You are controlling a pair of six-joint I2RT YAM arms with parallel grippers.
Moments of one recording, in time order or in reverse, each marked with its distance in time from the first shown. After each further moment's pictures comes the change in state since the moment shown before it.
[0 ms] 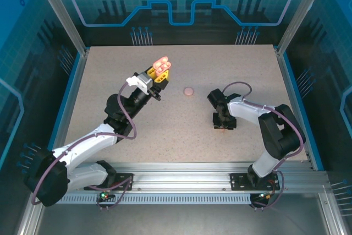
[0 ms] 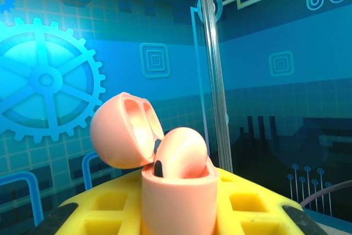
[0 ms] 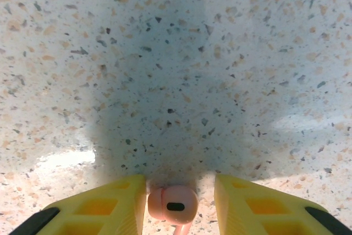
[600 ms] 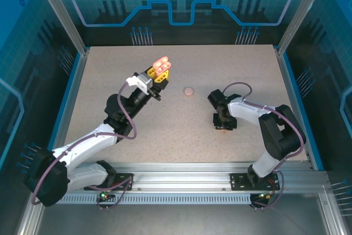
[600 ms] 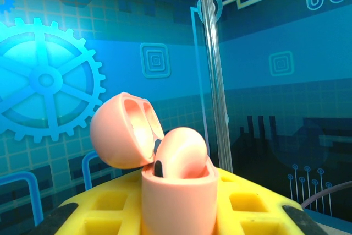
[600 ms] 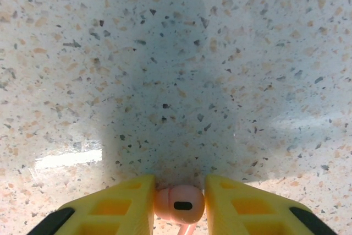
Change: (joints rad) left arm 0.000 0.000 0.000 0.000 0.000 0.000; right arm 0.000 -0.006 -0.010 0.002 0.000 -0.006
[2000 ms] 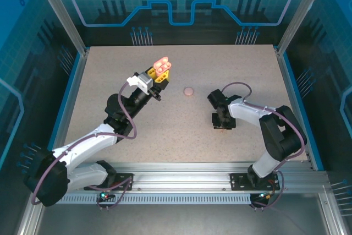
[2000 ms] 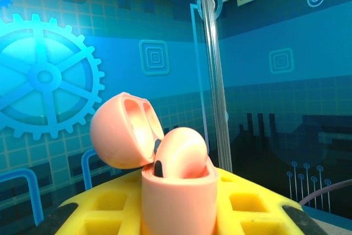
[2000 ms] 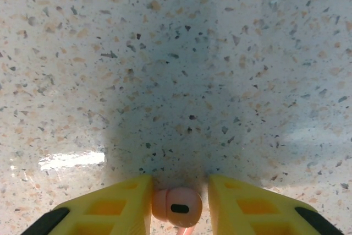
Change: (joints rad) left arm 0.000 0.000 0.000 -0.011 0.001 0.000; right arm 0.006 -0.012 -0.018 0.058 -0.019 -0.036
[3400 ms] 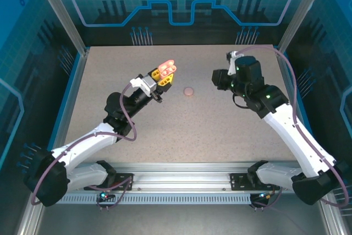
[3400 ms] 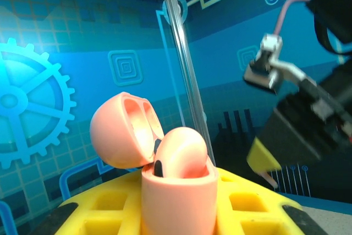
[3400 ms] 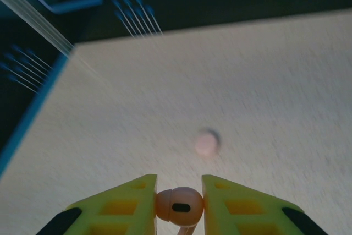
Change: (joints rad) left arm 0.000 0.000 0.031 -0.024 0.137 0.071; right arm 0.022 -0.475 0.429 0.126 -0.090 -0.163
